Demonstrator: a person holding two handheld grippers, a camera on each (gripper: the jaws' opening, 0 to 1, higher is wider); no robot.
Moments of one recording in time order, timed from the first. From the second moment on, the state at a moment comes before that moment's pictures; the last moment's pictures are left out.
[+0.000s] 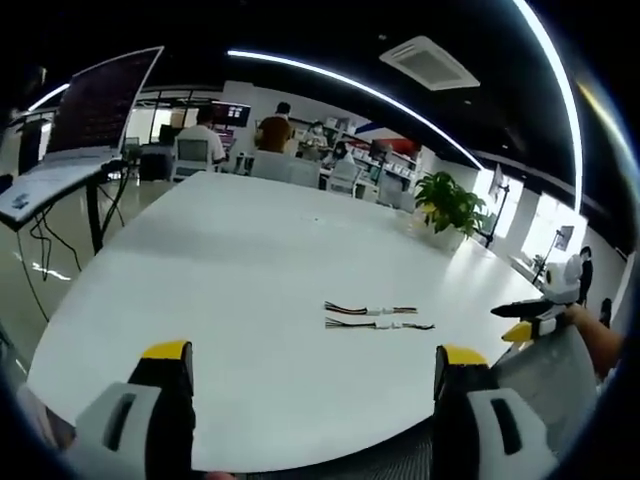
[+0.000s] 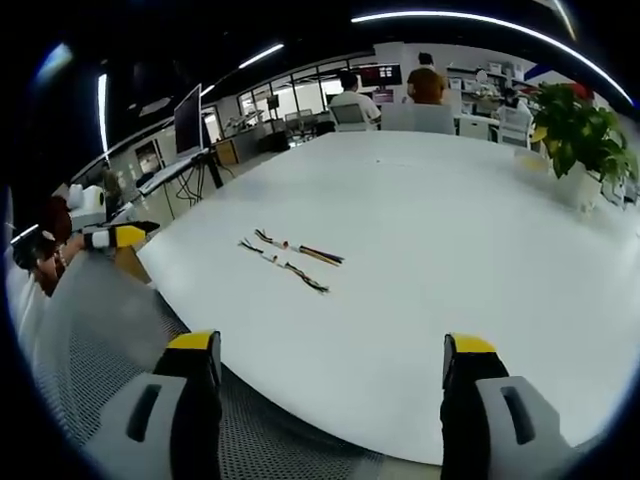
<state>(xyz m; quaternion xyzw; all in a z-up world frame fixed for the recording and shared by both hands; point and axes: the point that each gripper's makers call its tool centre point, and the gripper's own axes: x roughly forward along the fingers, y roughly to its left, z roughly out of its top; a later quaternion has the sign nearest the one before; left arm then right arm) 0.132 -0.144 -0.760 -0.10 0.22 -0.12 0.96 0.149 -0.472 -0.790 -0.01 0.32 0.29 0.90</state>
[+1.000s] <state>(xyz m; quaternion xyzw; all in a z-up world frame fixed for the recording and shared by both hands) 0.129 -0.143 -0.771 -0.11 0.25 -0.13 0.95 0.144 -0.470 -0.795 0.01 0.34 0.31 0.89</state>
